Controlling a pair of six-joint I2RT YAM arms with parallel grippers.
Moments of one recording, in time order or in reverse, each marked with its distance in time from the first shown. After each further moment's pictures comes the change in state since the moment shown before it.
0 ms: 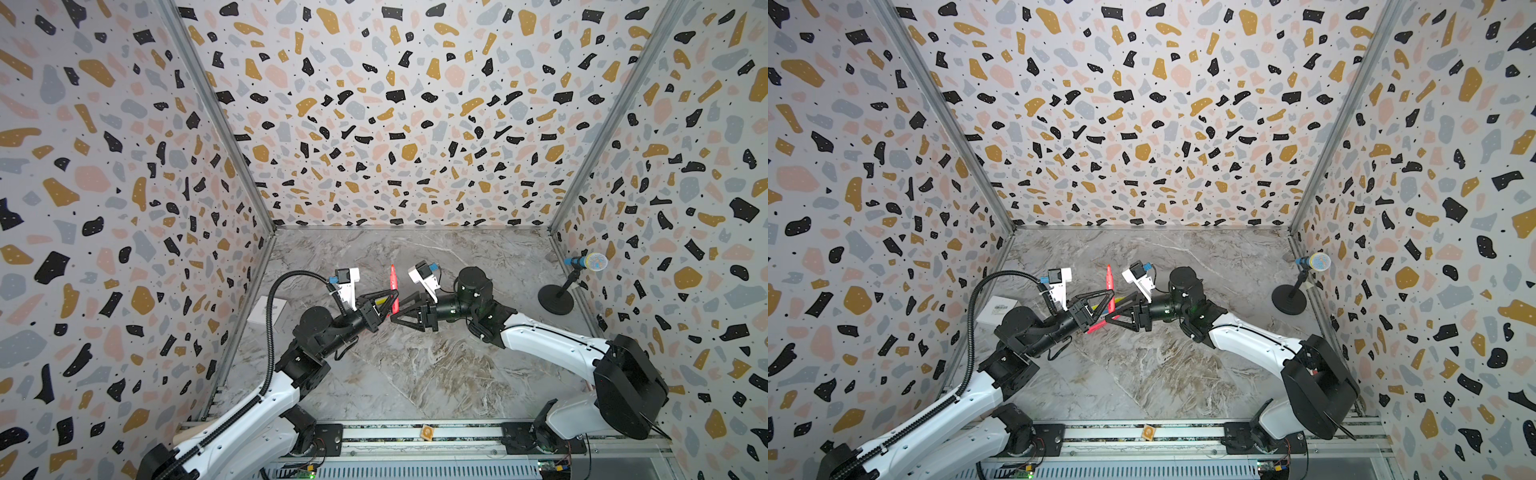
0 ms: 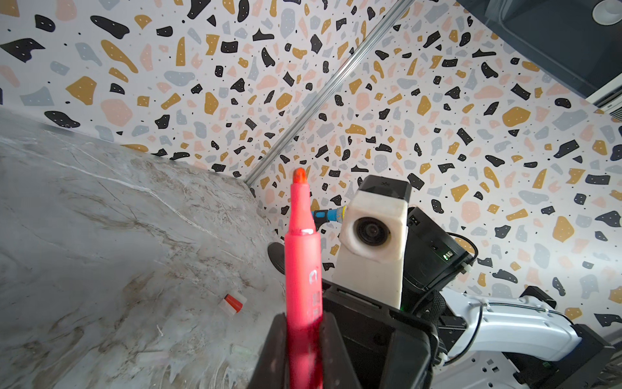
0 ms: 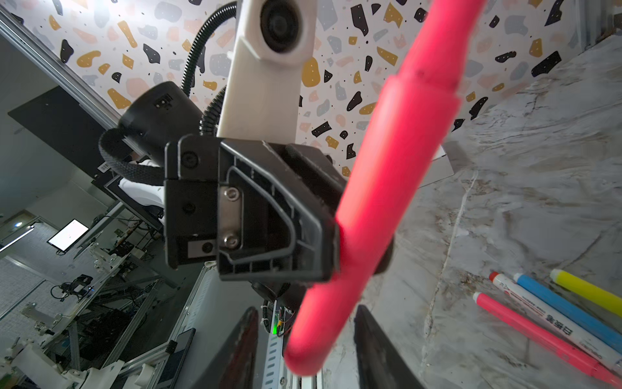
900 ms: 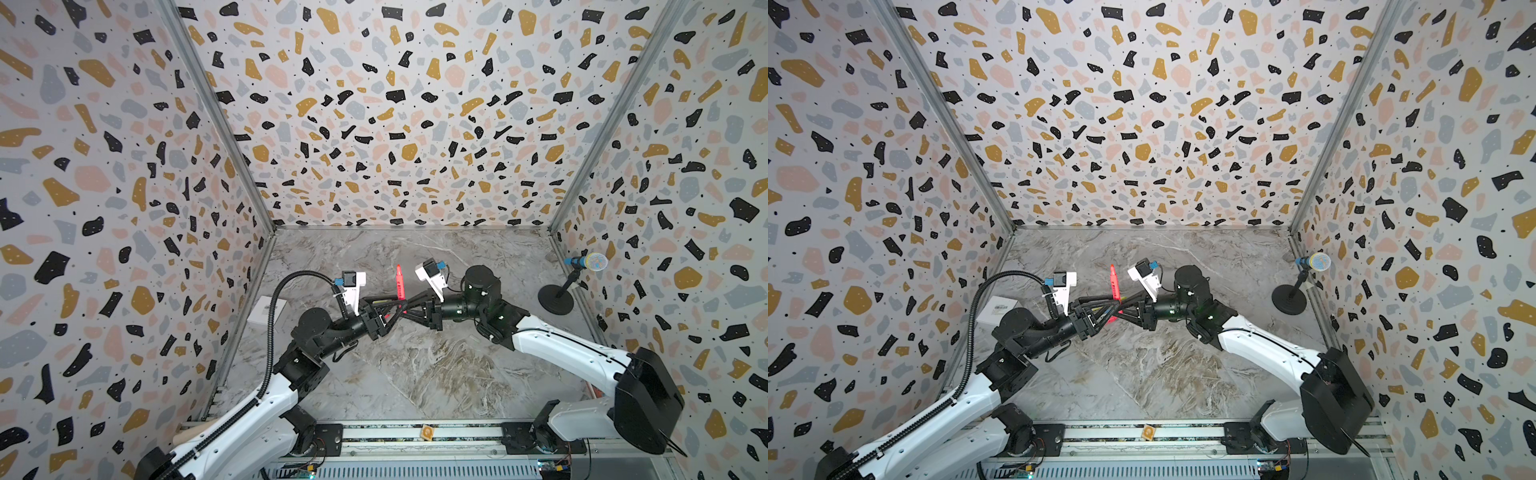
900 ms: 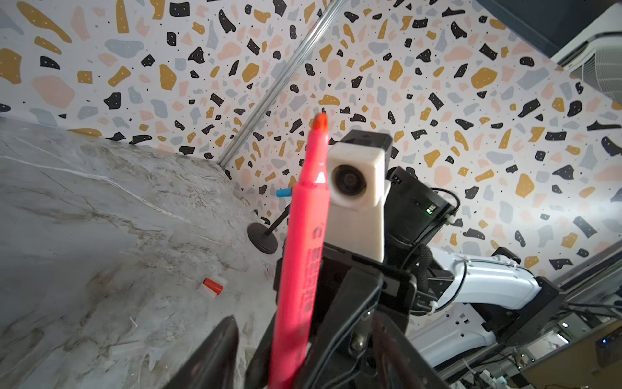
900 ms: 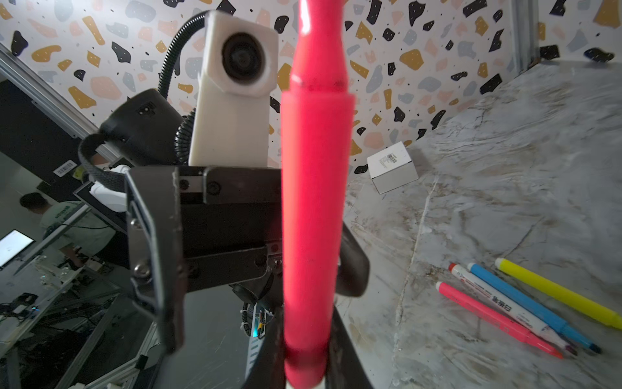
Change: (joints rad) left arm -0.011 -0.021 0.008 -0.027 0.140 0.050; right arm -0.007 -0.130 0.000 -0.181 0.118 -0.103
